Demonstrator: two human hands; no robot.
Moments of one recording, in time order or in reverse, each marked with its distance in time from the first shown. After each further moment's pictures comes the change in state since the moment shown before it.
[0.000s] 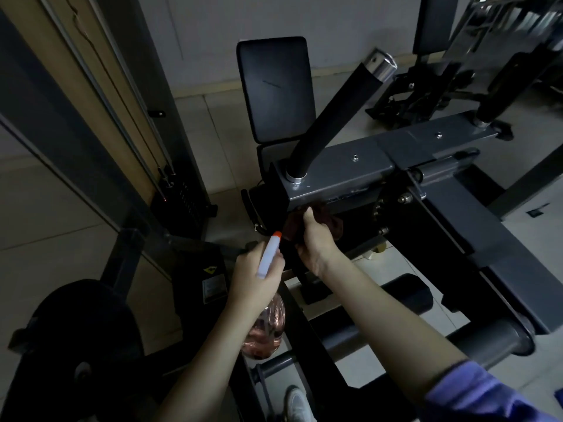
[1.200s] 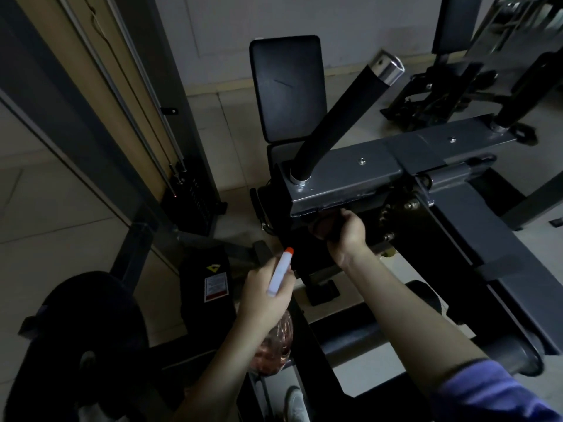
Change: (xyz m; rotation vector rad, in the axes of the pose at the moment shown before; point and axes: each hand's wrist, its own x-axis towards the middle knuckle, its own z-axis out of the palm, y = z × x) left_hand -0.020 0.002 0.016 0.015 -0.045 -0.015; right_hand 0.003 -0.038 -0.028 0.189 0.072 -0.022
